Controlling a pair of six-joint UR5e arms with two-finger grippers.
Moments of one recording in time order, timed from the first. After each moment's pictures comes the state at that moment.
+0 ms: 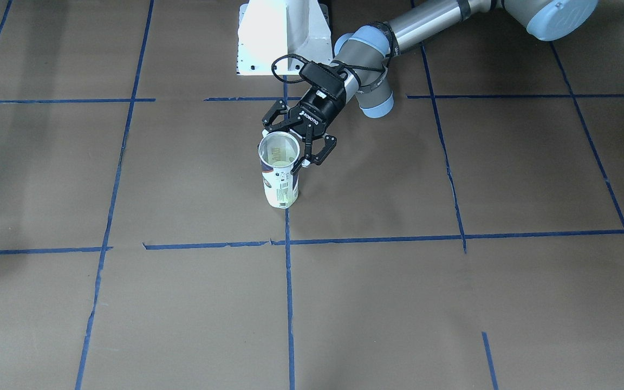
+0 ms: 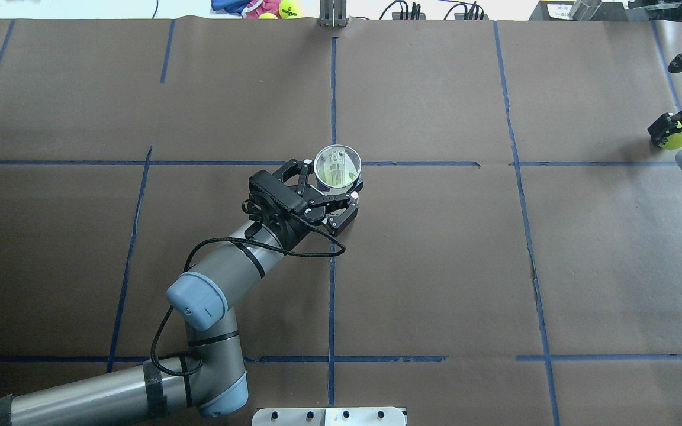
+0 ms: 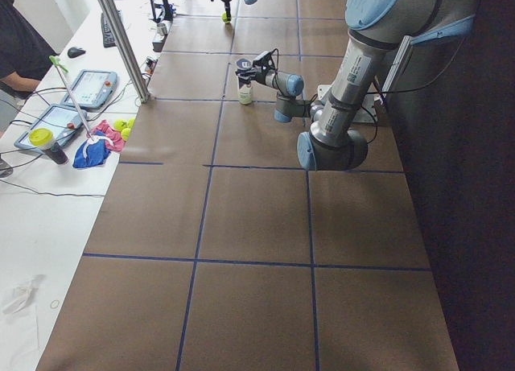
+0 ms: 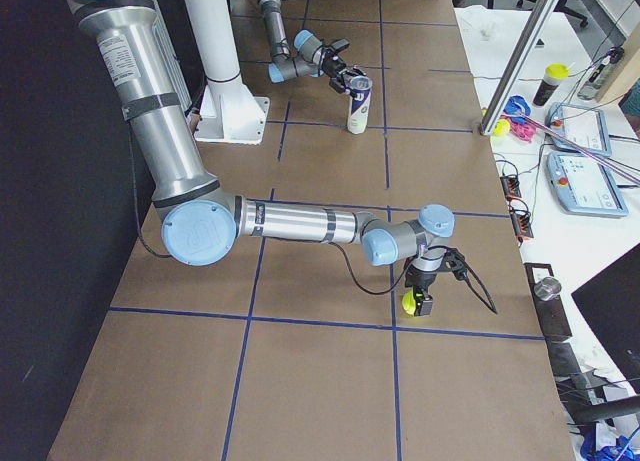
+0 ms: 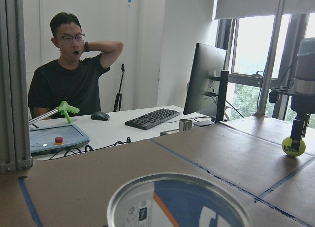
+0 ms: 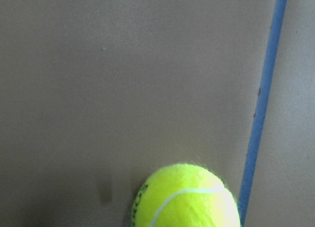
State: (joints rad) left arm -0.31 -2.24 -1.30 -3.12 -1.01 -0.47; right arm 1.22 -1.23 1.11 -1.23 2.06 0.23
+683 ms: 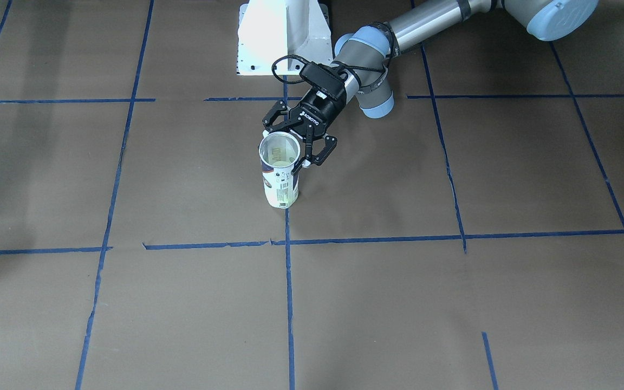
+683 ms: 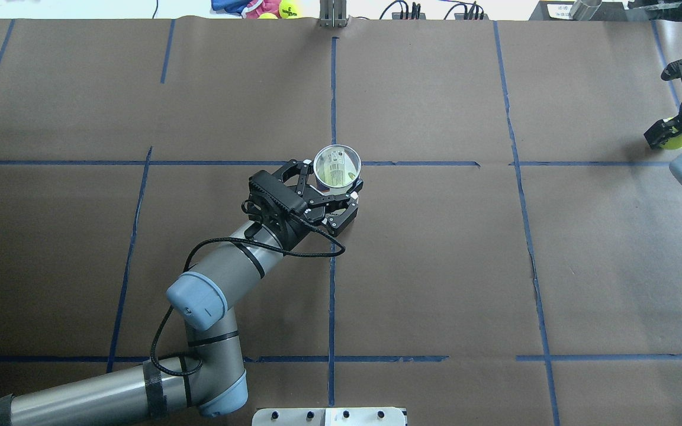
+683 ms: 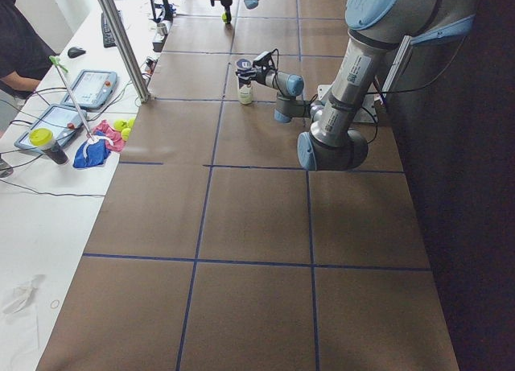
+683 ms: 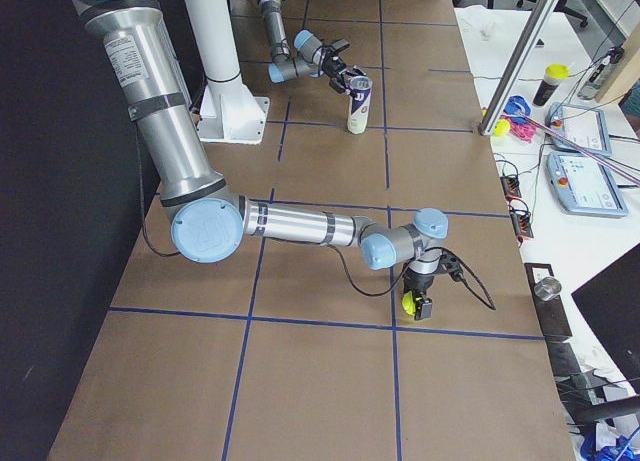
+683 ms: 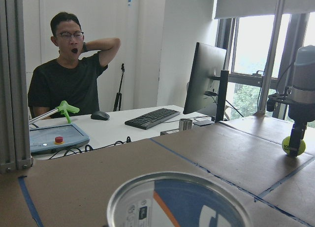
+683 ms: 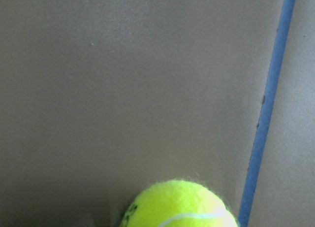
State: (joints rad) left arm -0.31 -2.24 -1.30 -3.12 -1.01 -0.47; right arm 1.21 -1.22 1.04 -1.14 2.02 0.23
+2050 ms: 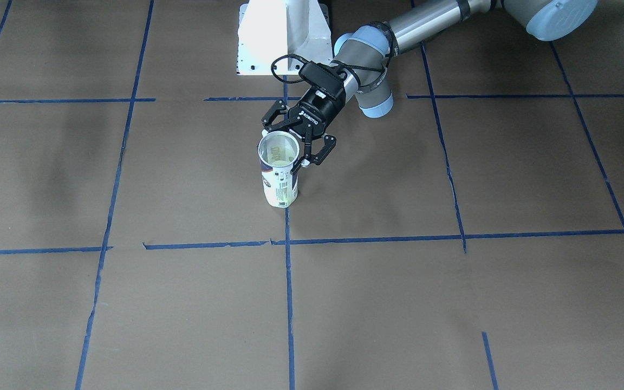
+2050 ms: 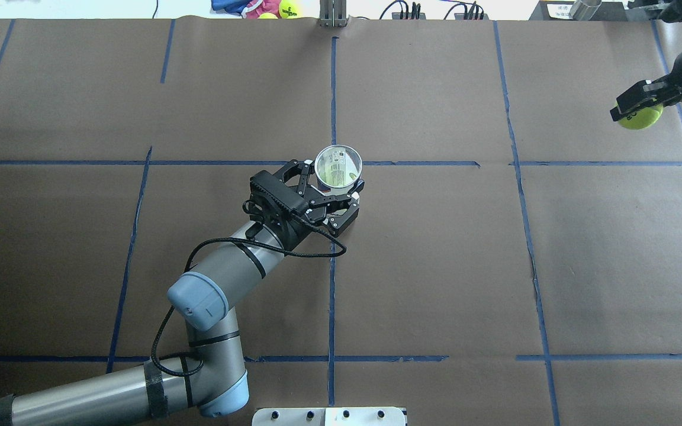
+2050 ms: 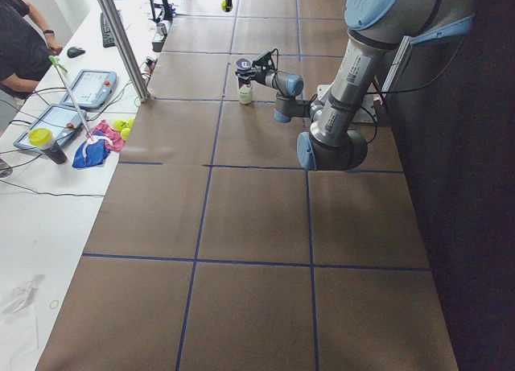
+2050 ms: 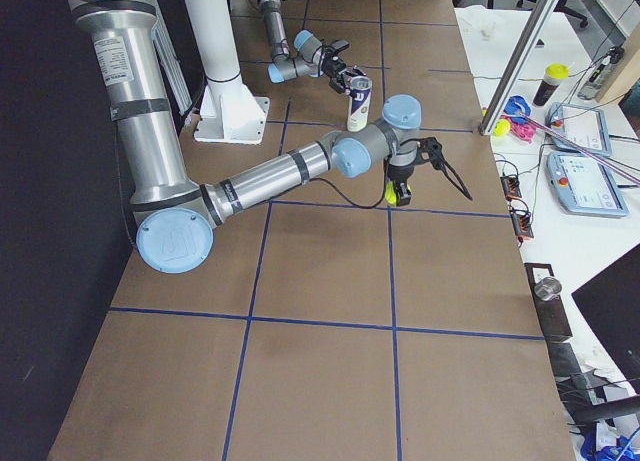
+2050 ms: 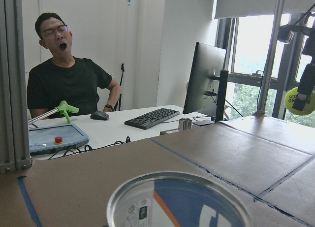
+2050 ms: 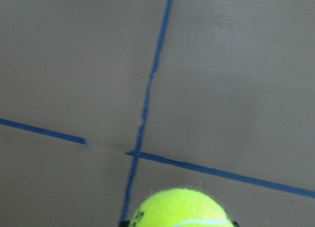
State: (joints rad) left arm -0.31 -2.24 -1.30 -3.12 -1.01 -0.47; right arm 1.16 -1.34 1.86 -1.45 2.30 0.55
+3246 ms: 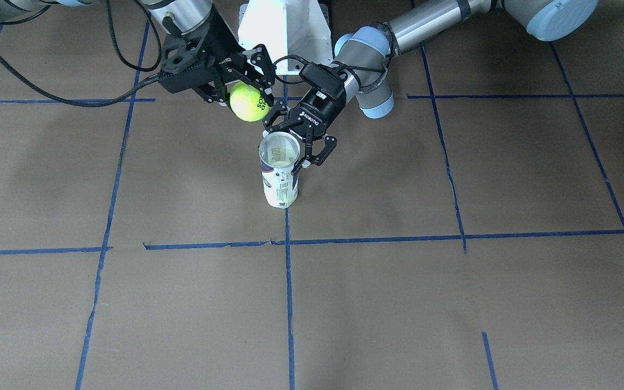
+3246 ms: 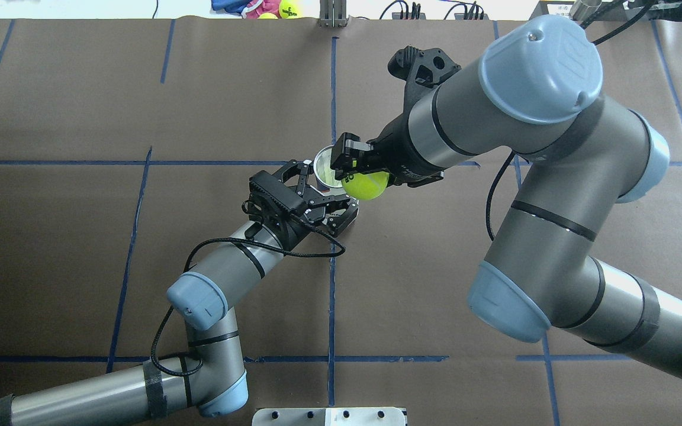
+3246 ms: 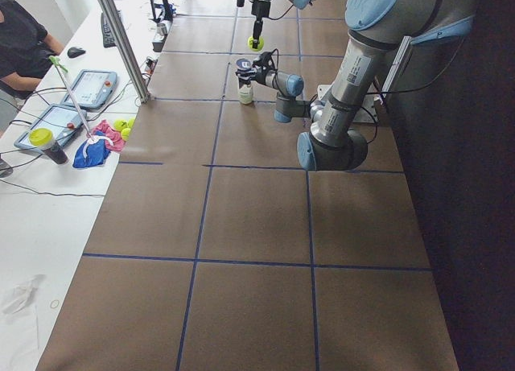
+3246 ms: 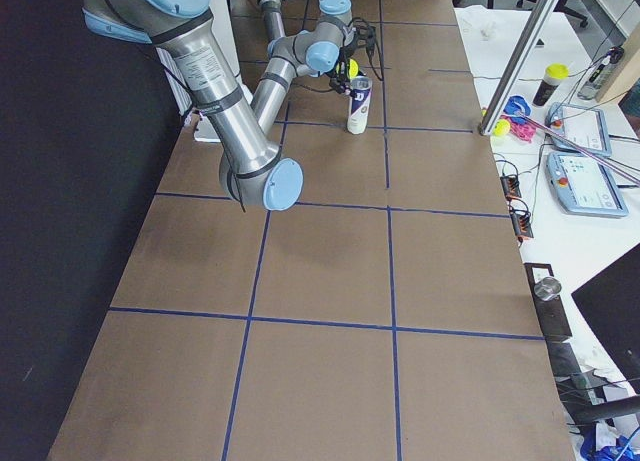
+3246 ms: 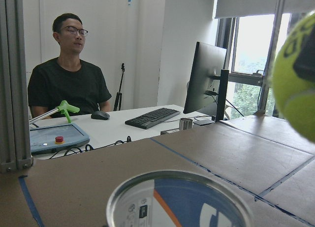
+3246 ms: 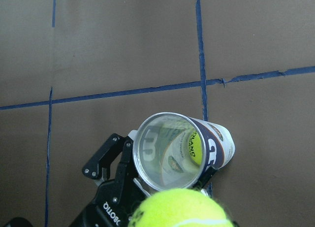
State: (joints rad) left arm -0.31 -2.24 -1.30 -3.12 -1.01 -0.47; right arm 0.64 -0.91 1.97 -1.48 2.00 1.36
